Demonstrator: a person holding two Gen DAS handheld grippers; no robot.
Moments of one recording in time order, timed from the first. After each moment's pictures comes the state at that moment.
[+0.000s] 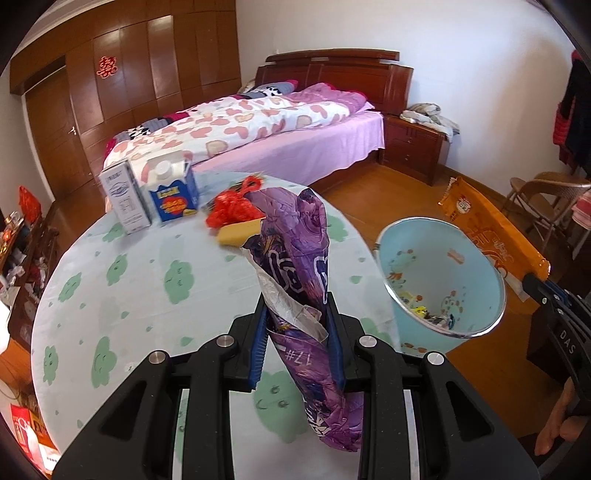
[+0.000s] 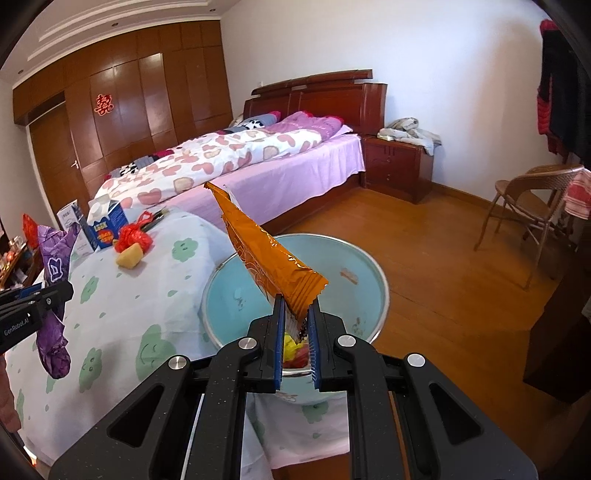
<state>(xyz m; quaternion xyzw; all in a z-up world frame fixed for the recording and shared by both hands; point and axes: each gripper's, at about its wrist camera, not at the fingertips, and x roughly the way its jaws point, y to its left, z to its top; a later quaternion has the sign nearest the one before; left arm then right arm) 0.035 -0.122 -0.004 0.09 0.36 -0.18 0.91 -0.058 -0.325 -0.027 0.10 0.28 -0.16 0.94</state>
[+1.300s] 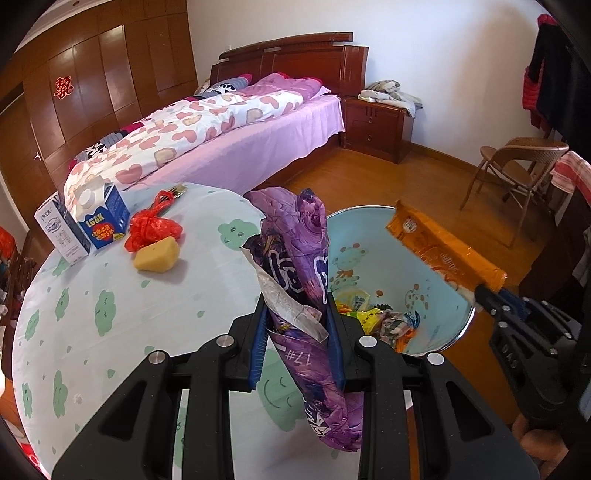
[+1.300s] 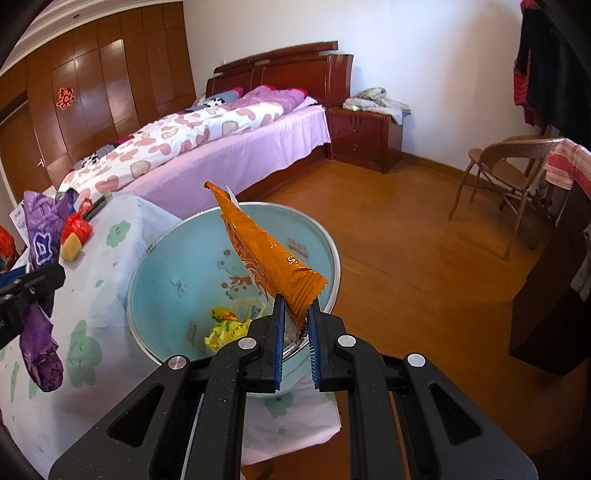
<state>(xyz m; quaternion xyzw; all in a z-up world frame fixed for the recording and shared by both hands) 0.040 -0.213 -0.023 0.14 0.36 -0.24 0.89 -0.041 -0.377 -0.067 0.13 0.34 -0.21 0.91</state>
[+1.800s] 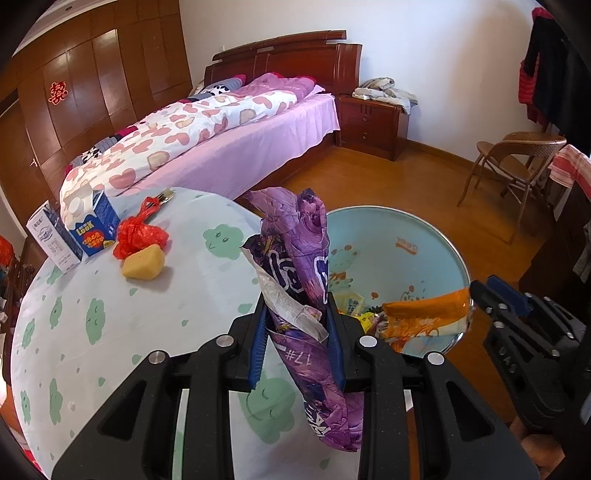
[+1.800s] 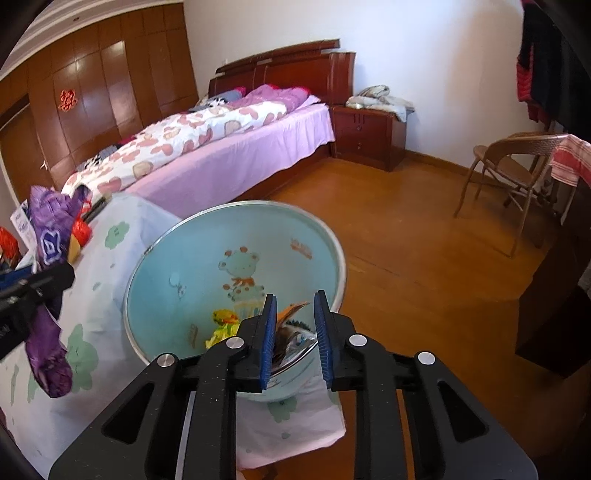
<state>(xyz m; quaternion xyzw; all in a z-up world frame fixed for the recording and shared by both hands) 0.045 -0.230 -0.028 0.15 0.36 -0.25 0.89 -0.040 -0.381 -0.070 0.13 0.32 -0.22 0.91</state>
